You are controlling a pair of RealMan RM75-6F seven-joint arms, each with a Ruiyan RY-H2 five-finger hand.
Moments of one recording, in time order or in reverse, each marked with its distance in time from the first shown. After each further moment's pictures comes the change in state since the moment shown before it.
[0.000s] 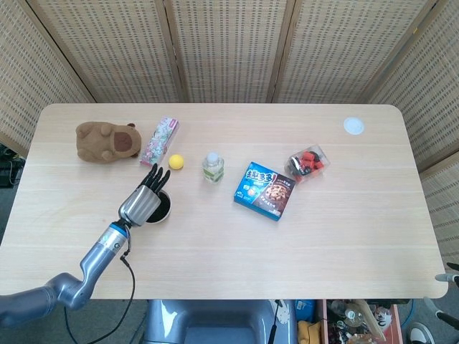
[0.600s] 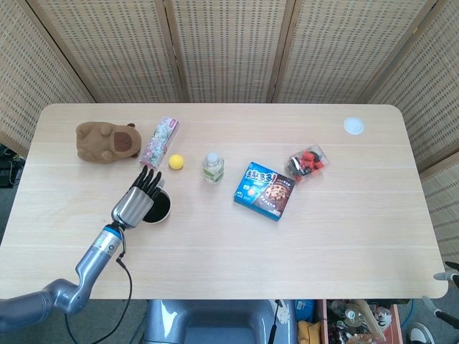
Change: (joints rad) left arm 0.033 0.018 -0.002 -0.037 -0.056 0.014 -0.026; right arm 0.006 0.003 0.000 -0.008 -0.005 -0.001 -0.007
